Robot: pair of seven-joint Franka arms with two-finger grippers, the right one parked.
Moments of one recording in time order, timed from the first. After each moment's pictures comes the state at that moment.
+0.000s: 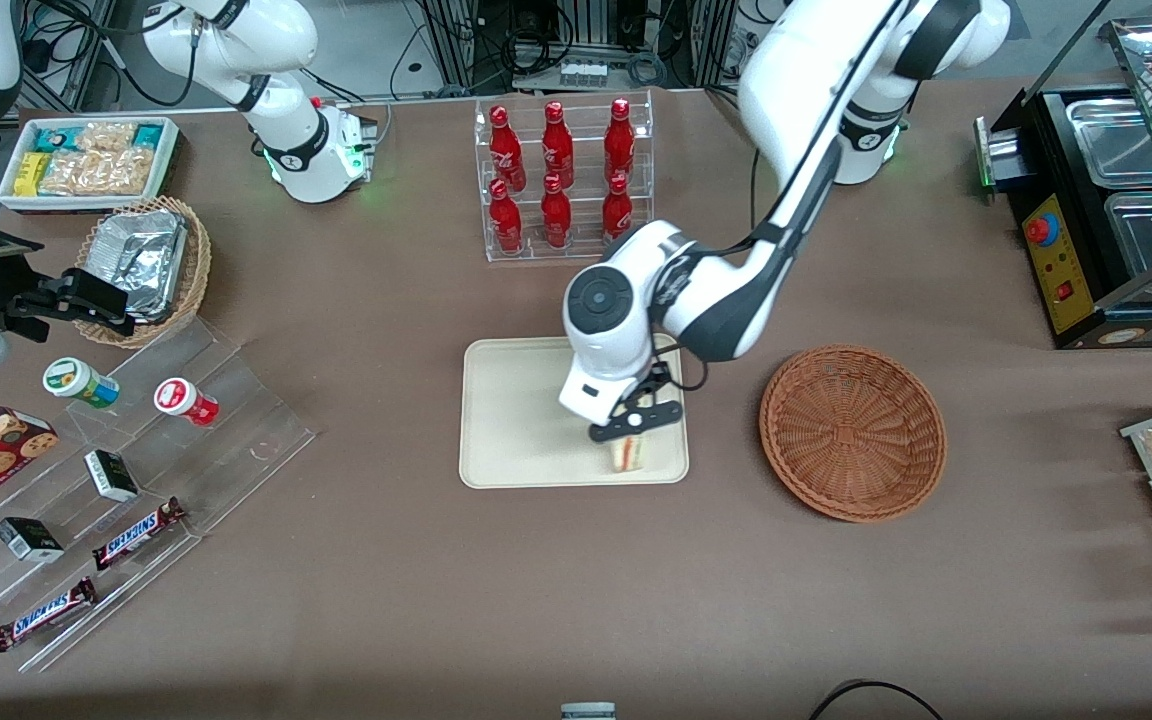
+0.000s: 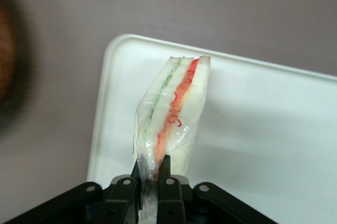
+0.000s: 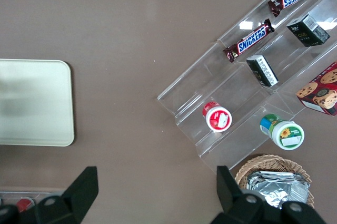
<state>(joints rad) -0.70 0.74 -0.05 -1.32 0.11 1.97 -1.00</state>
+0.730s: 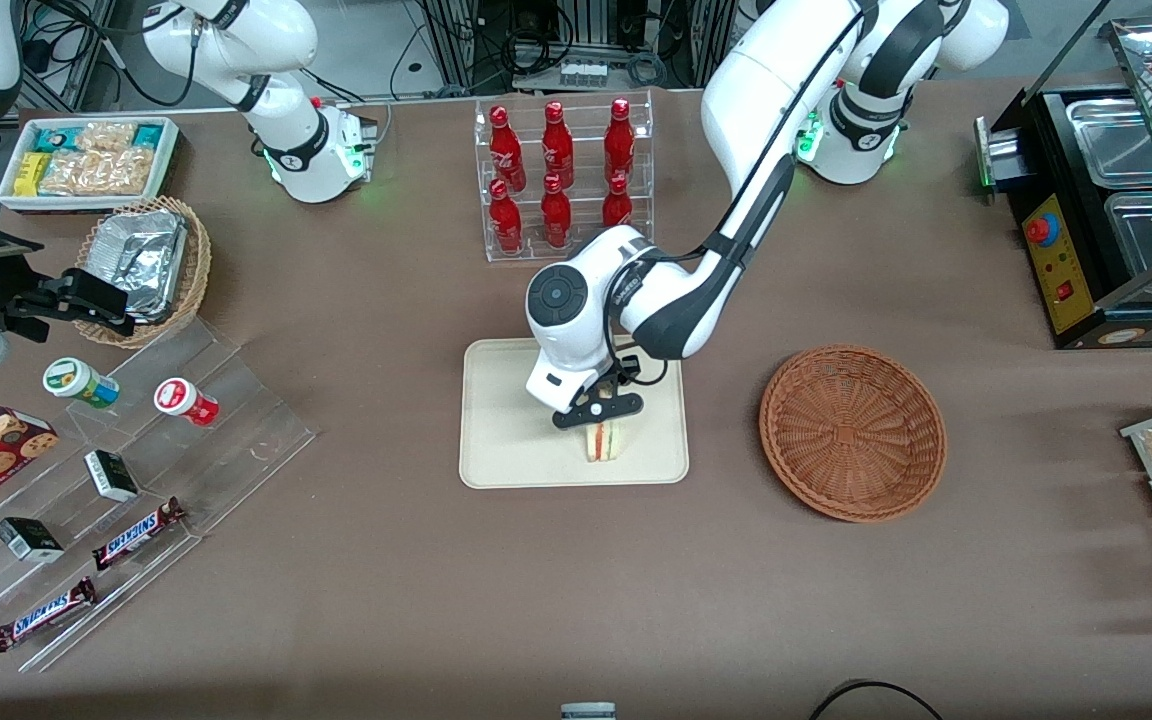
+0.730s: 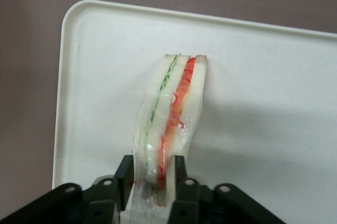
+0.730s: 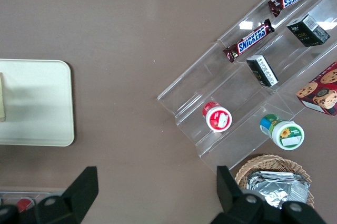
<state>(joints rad) -0.75 0.79 -0.05 -1.29 0.11 1.98 -1.03</state>
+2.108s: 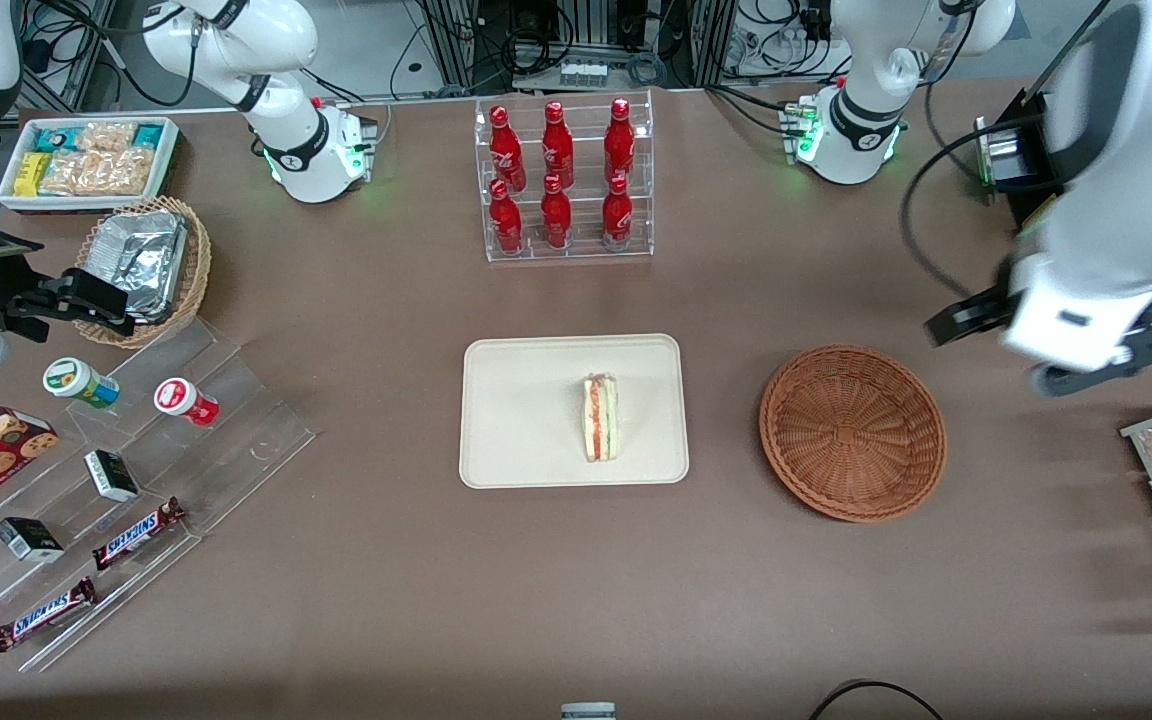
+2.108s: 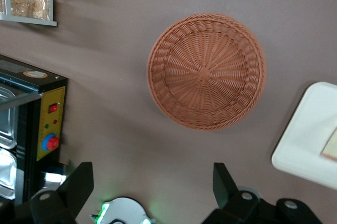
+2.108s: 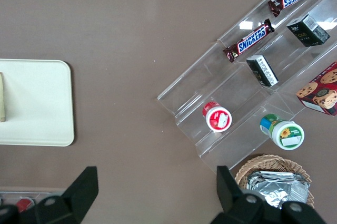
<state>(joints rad) -0.26 0.21 0.11 -1.30 0.08 1.31 -0.41</state>
